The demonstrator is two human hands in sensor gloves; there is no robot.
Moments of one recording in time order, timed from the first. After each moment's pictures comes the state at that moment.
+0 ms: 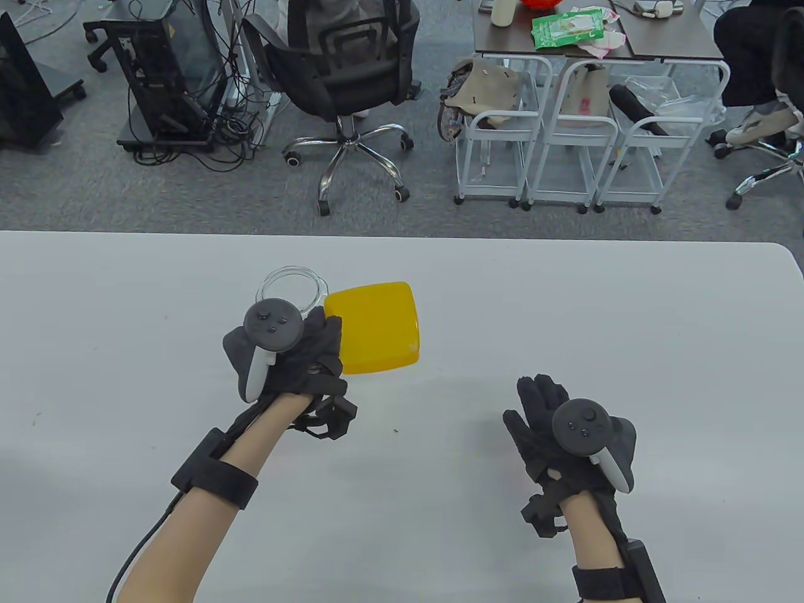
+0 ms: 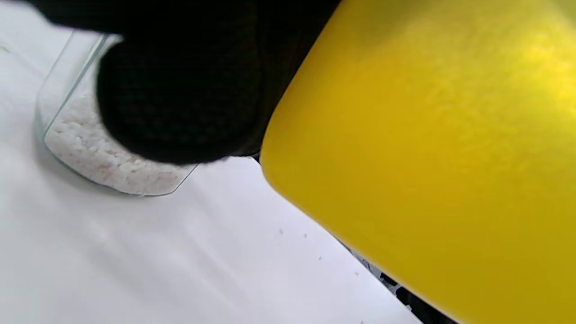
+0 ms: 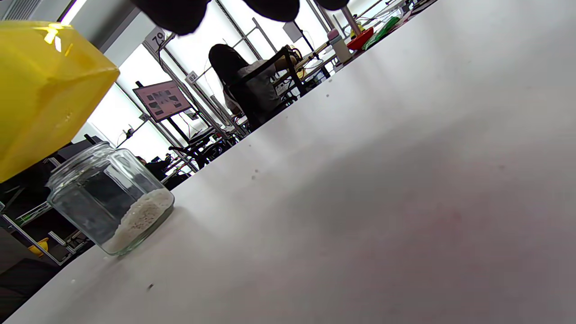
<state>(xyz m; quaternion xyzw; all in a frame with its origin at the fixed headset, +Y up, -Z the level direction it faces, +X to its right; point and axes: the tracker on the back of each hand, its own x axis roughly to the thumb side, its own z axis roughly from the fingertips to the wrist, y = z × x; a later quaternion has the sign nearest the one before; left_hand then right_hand) -0.176 -0.662 -0.384 -0.04 0.04 0.37 0.93 0.206 -0.734 -0.296 0.03 0.03 0.94 0.33</state>
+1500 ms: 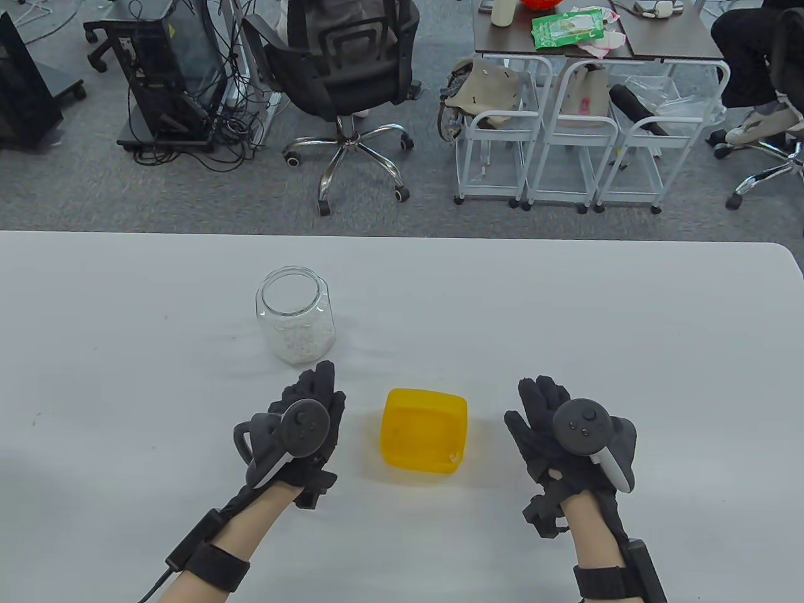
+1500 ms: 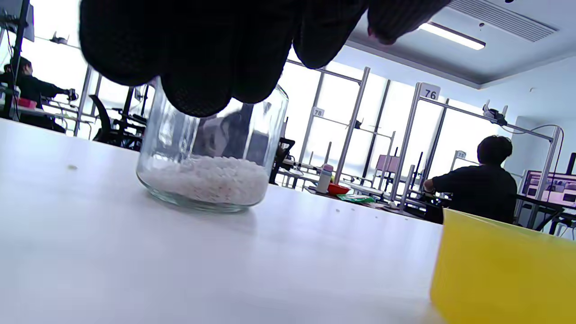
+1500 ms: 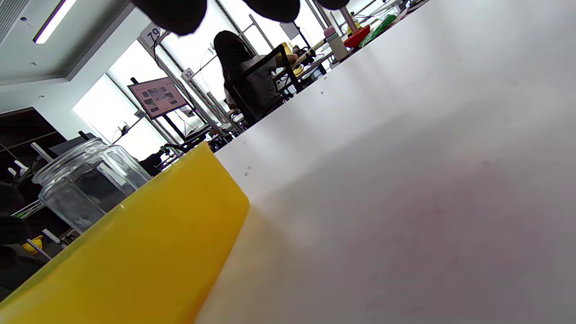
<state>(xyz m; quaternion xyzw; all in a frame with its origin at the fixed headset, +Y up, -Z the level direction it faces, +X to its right) -0.189 -0.713 -0.303 0.11 -0.05 0.11 0.99 0.208 -0.735 -0.296 0.02 0.03 0.95 0.32</state>
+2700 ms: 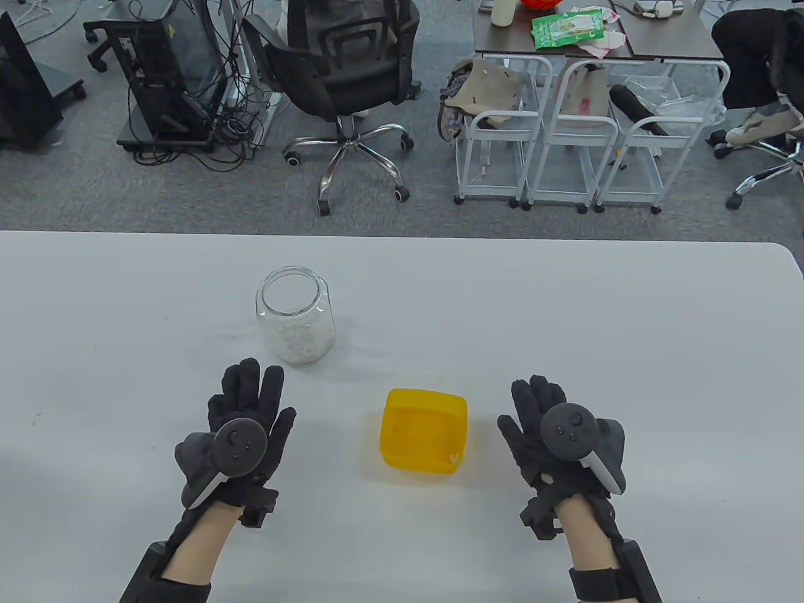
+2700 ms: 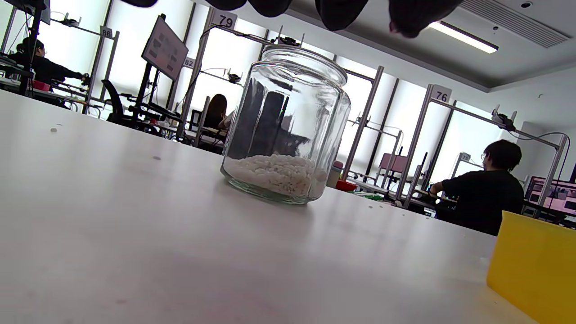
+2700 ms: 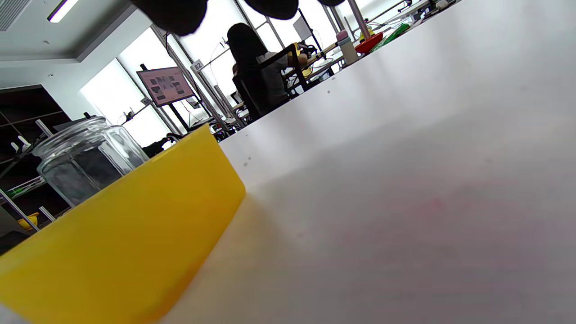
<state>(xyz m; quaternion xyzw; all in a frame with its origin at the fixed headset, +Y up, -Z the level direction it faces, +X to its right) -0.254 -0.726 -0.287 0.09 -0.05 0.16 0.98 0.196 -0.735 -0.293 0.04 0.02 0.96 0.28</state>
